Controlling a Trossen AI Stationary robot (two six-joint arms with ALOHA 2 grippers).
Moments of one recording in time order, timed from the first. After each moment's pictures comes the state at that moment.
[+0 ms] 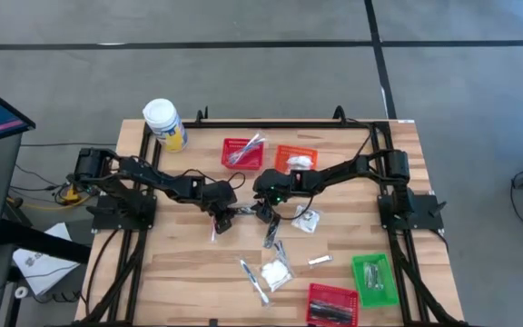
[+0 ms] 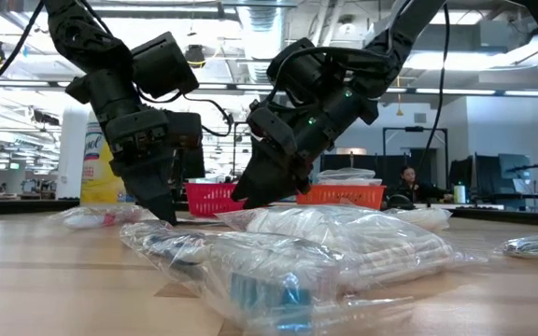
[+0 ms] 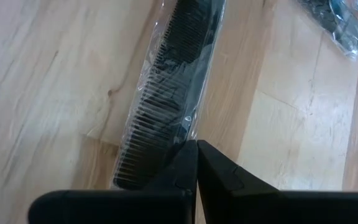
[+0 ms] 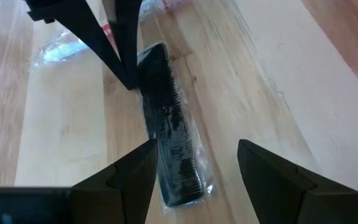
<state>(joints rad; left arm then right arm) 0.03 1.61 0.60 -0.05 0.10 -0.38 -0.08 2.02 1.13 0.12 -0.11 0.29</state>
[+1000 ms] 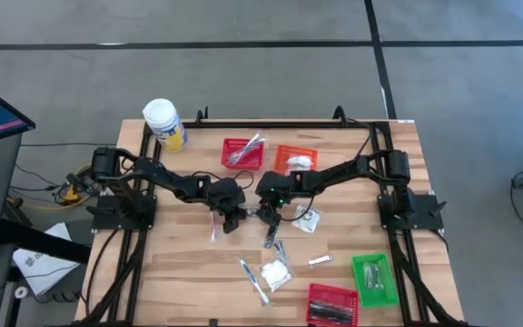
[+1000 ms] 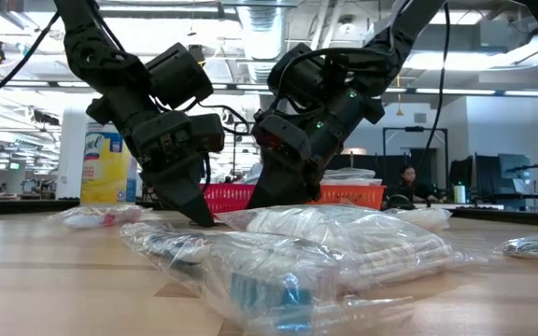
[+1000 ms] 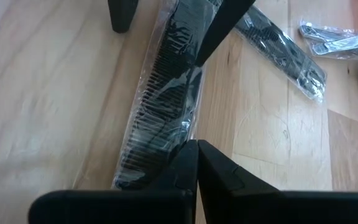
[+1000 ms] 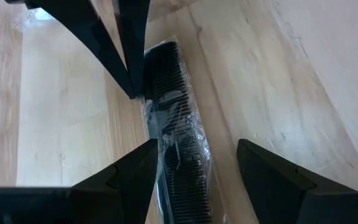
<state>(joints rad) 0.08 1.75 0.61 0.19 0.19 -0.30 -0.07 2.02 1.13 0.01 -0.15 0.31</state>
